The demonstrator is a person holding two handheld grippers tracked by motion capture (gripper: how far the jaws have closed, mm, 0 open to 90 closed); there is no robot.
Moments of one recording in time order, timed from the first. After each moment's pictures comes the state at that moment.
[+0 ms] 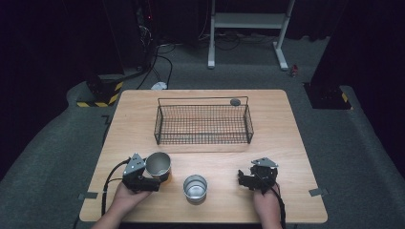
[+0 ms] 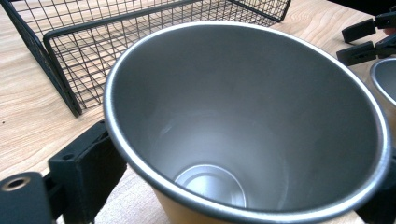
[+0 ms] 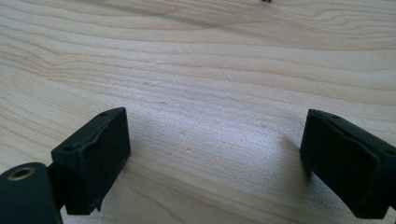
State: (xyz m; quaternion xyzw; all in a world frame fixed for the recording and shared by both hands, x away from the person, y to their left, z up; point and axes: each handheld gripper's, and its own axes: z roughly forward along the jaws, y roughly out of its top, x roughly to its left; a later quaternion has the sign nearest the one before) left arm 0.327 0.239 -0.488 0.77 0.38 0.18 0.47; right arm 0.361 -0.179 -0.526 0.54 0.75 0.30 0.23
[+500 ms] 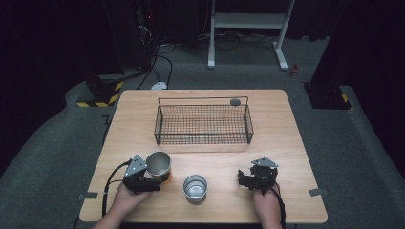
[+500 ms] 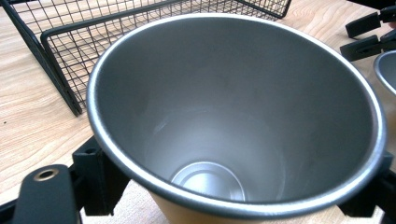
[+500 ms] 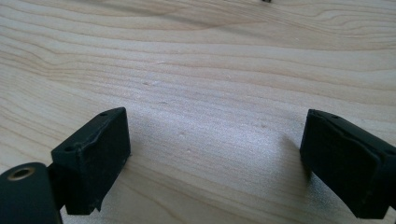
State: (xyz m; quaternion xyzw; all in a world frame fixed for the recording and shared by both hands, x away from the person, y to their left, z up) left arm 0.325 0.238 -0.491 0.78 0.37 0.20 0.46; right arm 0.361 -0.179 -0.526 0.54 0.75 0.30 0.23
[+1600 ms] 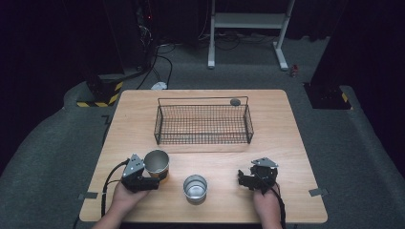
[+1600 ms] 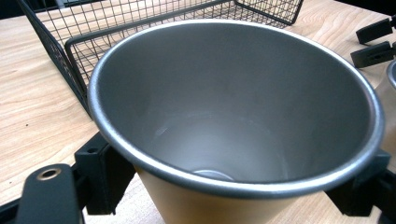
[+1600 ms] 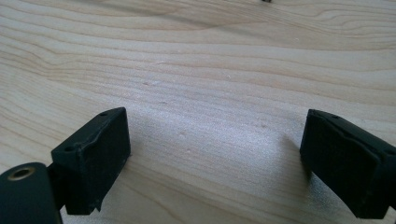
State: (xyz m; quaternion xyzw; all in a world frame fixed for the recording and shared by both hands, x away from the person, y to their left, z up) left arm 0.325 0.242 -0.489 0.77 0.38 0.22 0.47; right arm 0.361 -0.179 -0.526 0.54 0.75 0.30 0.23
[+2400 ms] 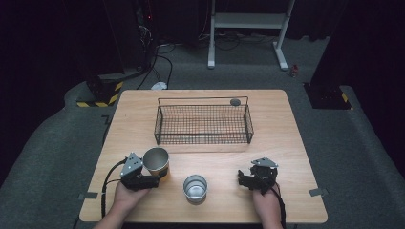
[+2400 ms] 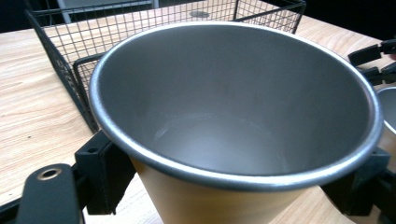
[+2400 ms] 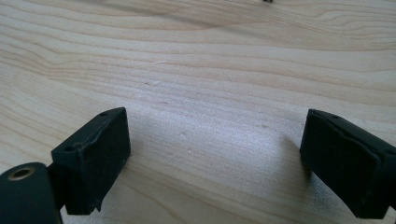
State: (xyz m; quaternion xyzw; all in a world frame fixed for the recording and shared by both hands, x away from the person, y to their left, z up) left arm 0.324 0.241 -0.482 0.75 0.38 0.22 0.49; right arm 0.361 -0.179 -0.526 0.54 0.76 0.30 0.22
